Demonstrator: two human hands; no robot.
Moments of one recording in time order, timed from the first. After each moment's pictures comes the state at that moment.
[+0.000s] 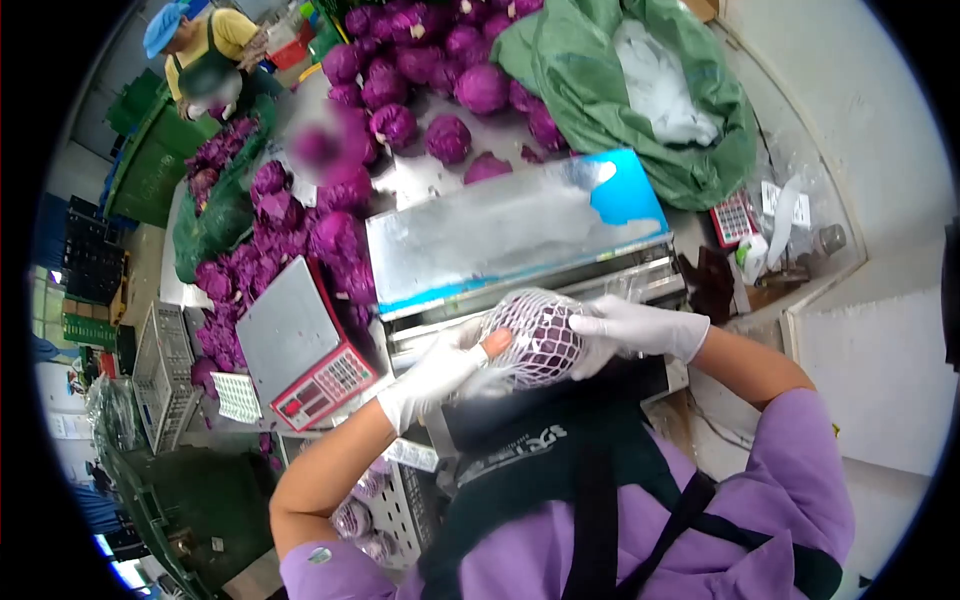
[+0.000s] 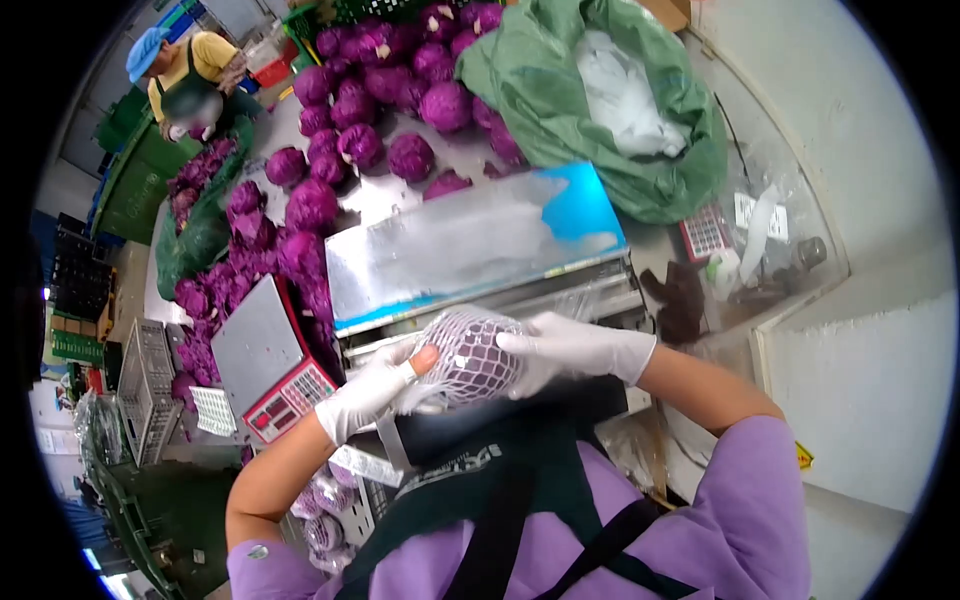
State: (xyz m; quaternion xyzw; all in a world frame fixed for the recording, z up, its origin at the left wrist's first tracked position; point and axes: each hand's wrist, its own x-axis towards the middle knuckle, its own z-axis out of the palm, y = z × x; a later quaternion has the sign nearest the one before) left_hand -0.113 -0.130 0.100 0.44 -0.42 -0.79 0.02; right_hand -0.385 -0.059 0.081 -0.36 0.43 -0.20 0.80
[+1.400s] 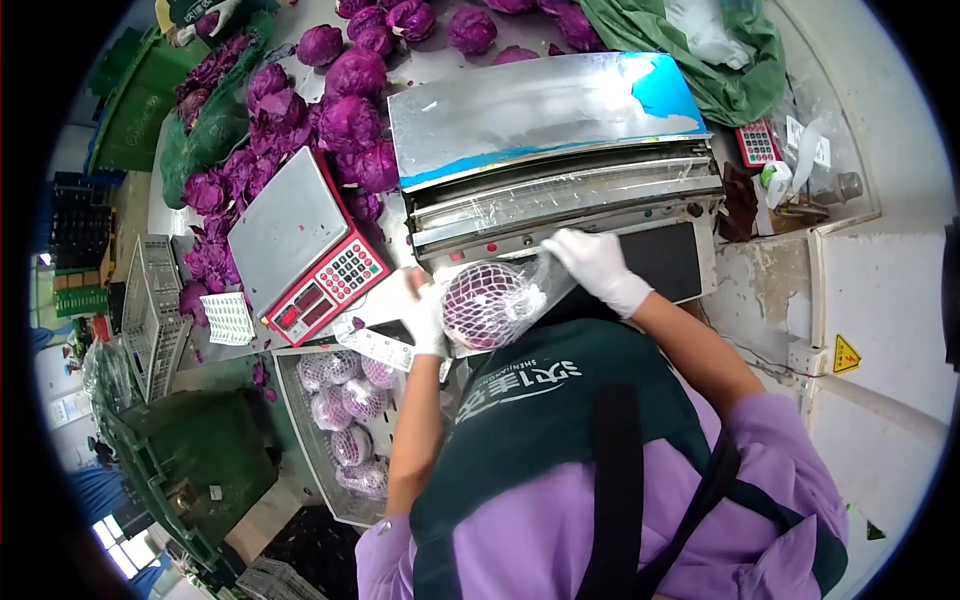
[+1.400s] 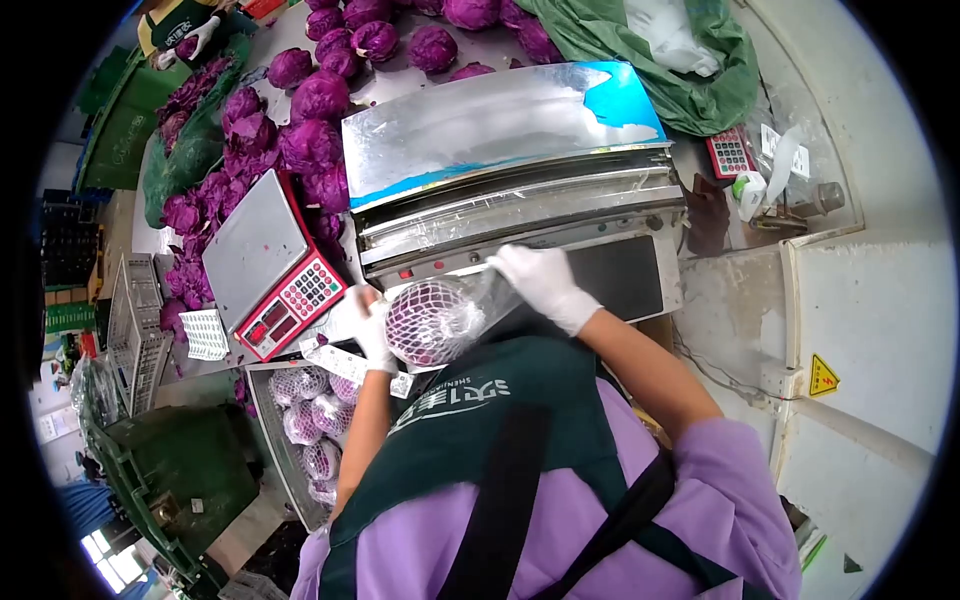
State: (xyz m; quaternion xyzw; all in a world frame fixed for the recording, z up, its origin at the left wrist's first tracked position) left_hand 0.007 -0.058 -0.089 0.65 -0.55 -0.29 0.45; right_hand -0.268 -0.016 -0.065 -0.80 0.57 -0.18 -0.02
